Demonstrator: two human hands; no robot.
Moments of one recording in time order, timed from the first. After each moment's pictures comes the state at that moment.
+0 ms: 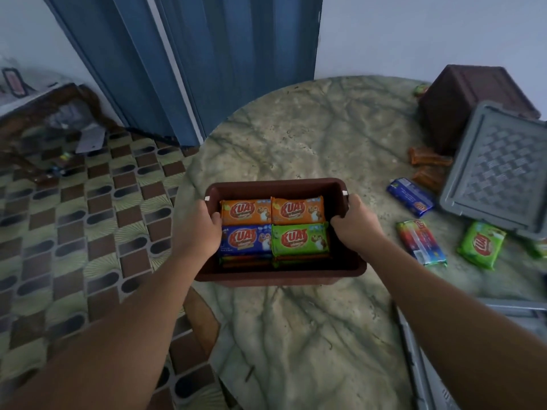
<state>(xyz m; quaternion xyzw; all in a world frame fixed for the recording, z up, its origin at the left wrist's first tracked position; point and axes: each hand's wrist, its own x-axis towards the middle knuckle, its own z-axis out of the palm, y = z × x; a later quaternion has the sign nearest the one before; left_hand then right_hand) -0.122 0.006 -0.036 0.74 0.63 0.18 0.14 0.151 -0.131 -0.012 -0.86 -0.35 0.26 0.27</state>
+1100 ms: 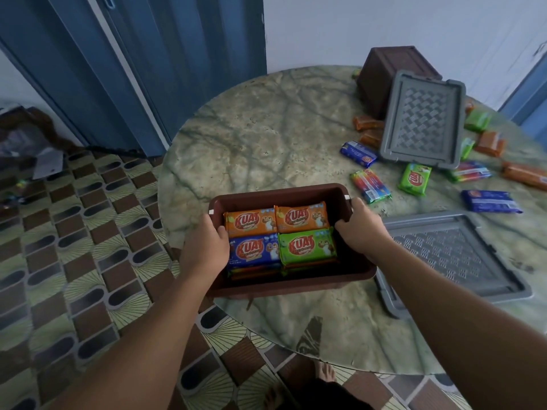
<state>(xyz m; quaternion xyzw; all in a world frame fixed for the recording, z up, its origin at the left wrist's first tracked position) -0.148 -0.129 -0.024 0.76 0.60 0.10 0.21 0.106 -0.287 -0.010 -0.89 -0.29 0.24 0.26</state>
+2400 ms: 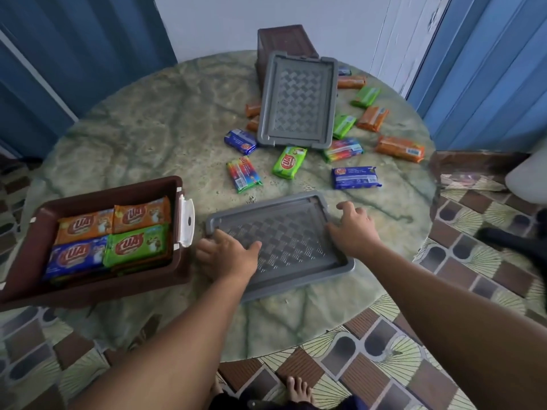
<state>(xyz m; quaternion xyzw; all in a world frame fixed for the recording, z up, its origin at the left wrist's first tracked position) 0.129 -0.374 -0.078 0.72 0.66 0.03 0.21 0.329 -0.509 -0.067 -0.91 -0.26 0.24 0.20</state>
